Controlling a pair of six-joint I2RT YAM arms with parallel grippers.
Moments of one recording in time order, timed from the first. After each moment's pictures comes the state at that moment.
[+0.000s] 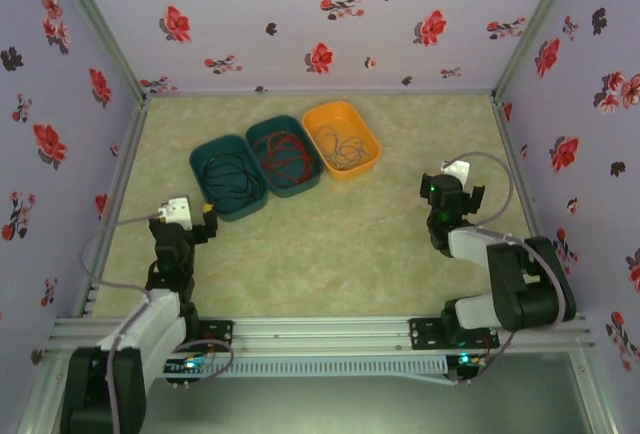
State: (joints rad) left arm -0.08 0.84 0.04 0.49 -0.23 -0.02; right arm 0.18 1.39 0.39 0.54 0.56 0.08
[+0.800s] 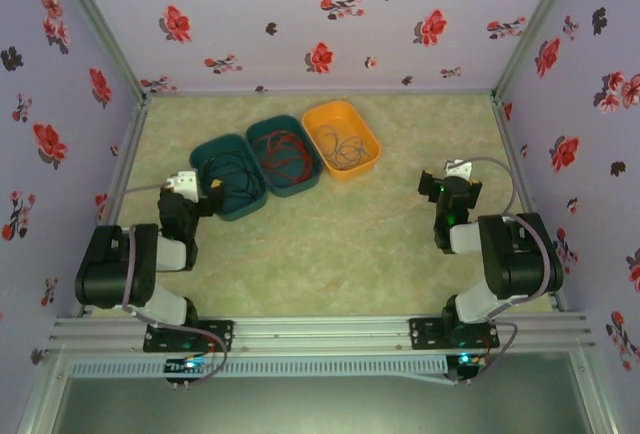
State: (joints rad) left arm 0.00 1.52 0.24 1.00 -0.02 0.02; right arm 0.08 1.55 0.36 0.82 0.31 0.09
